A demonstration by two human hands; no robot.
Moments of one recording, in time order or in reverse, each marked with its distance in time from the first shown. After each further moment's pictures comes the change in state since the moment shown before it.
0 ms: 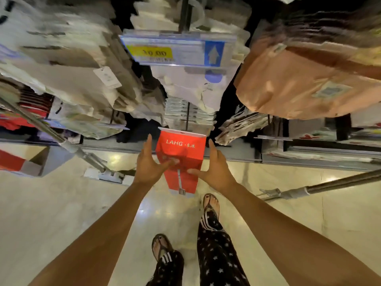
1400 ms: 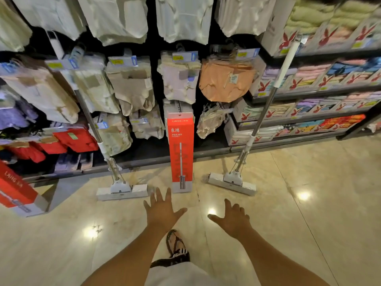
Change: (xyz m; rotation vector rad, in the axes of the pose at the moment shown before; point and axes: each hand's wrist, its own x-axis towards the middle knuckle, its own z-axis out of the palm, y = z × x) left_hand -0.394 -0.176 -0.102 0.933 -0.144 0.322; right_hand -0.479 -0.012 0.184 -0.464 0.153 0.457
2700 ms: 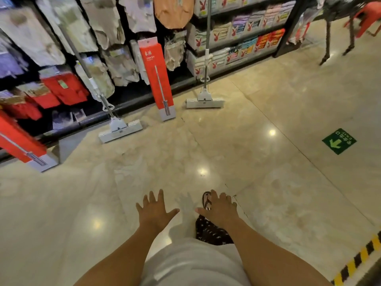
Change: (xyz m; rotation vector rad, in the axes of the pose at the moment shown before) left_hand -0.512 -0.278 0.267 0.206 -0.150 0.209; right_hand -0.524 -0.004 0.446 0.117 -0.021 0.151
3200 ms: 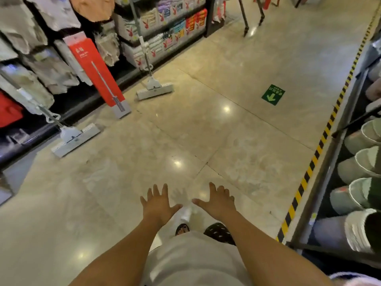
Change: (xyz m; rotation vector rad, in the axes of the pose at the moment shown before) left_hand -0.098 0.009 0.067 0.217 -0.028 0.372; right_hand -0.153 0.032 0.105 0.287 0.073 0.294
